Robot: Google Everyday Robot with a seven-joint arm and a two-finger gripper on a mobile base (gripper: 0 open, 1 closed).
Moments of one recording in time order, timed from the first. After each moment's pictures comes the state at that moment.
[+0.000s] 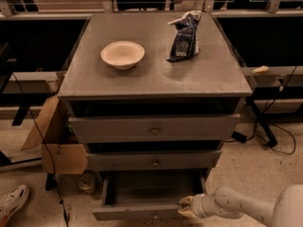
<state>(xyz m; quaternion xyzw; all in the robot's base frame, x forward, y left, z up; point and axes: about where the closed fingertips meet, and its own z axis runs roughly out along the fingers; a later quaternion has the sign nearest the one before) 0.467 -0.167 0.192 -0.54 0.77 0.21 0.26</state>
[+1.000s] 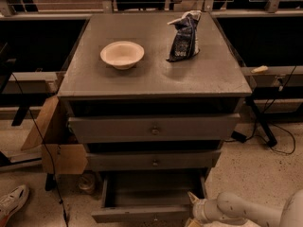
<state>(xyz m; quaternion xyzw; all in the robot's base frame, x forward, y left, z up) 0.450 -0.166 0.198 -0.55 0.77 0.21 0.27</state>
